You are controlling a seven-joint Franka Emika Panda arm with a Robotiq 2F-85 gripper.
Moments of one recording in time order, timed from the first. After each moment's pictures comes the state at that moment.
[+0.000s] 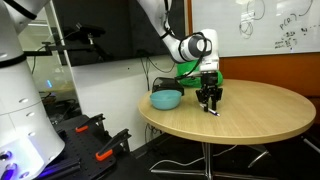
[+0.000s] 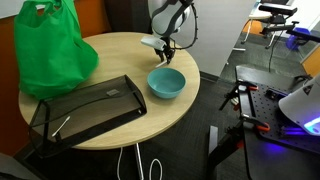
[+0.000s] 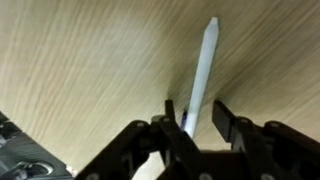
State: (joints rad) arm -0.04 0.82 -0.29 -1.72 0.10 2.40 1.61
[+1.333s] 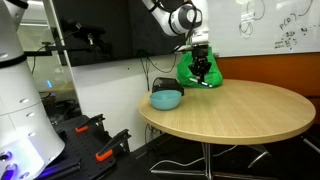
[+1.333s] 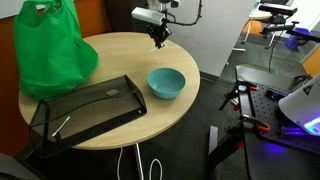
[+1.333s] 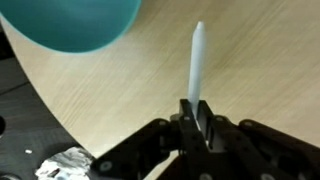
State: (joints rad) arm -0.02 0.54 -0.23 -1.84 0.10 2.35 1.54
